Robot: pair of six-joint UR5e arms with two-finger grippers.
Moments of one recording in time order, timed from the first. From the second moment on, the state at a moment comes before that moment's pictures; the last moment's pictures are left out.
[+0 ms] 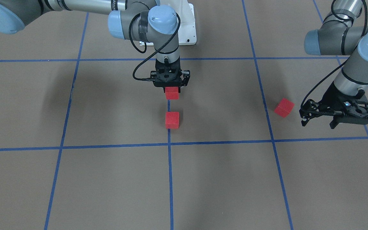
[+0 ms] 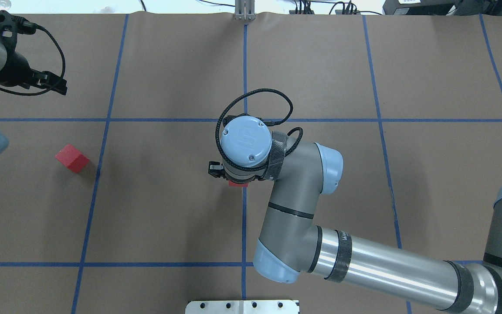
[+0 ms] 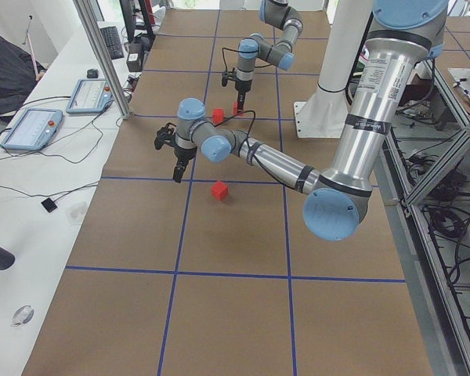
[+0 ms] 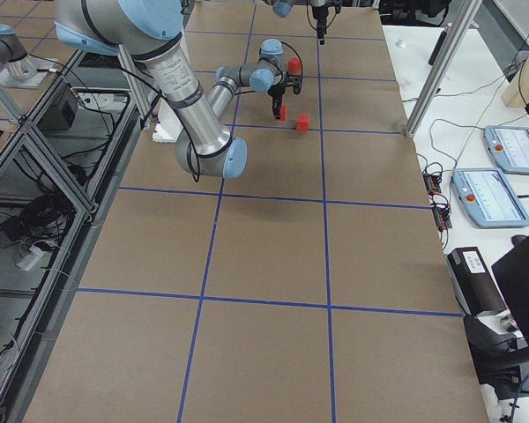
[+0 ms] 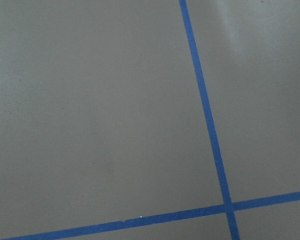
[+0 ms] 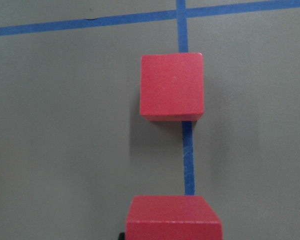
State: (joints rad) left arm -1.05 -1.84 -1.69 -1.88 -2.04 -0.64; right arm 0.41 -0.76 1.55 -1.54 1.75 1.35
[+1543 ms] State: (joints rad) left arm -1.05 -1.84 -1.69 -1.88 -2.04 -0.64; right arm 0.42 -0.74 1.46 -1.45 1.67 1.32
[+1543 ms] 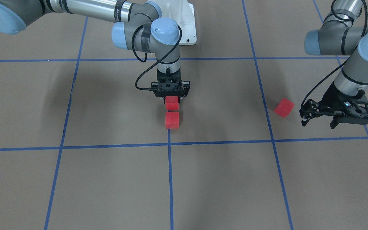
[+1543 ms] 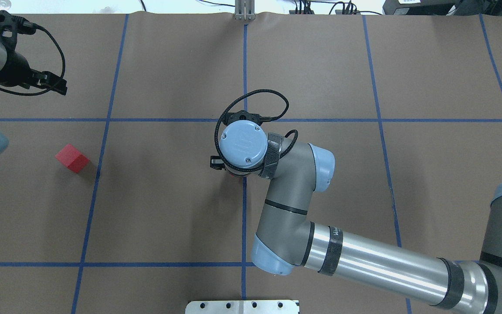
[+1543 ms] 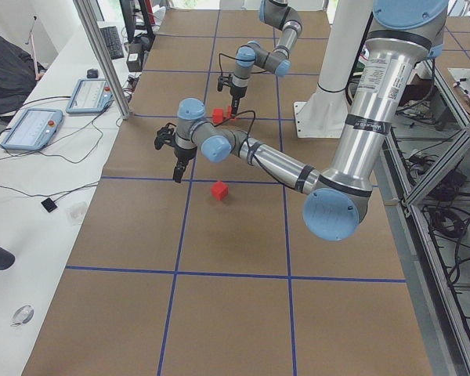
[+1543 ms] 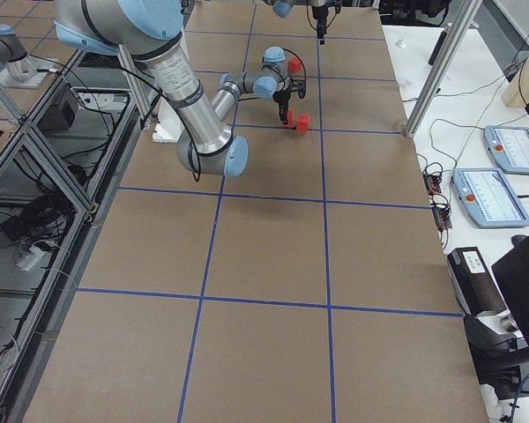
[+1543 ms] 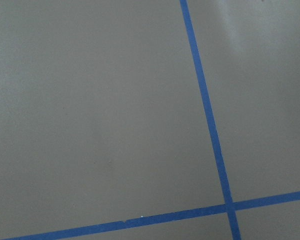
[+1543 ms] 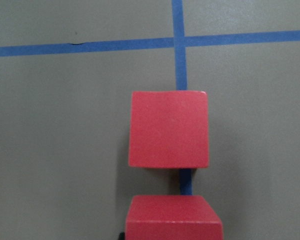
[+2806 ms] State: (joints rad) left arm -1.05 -1.84 -1.69 -1.88 -2.04 -0.64; right arm 0.42 -0.75 1.45 -1.45 1.66 1.31
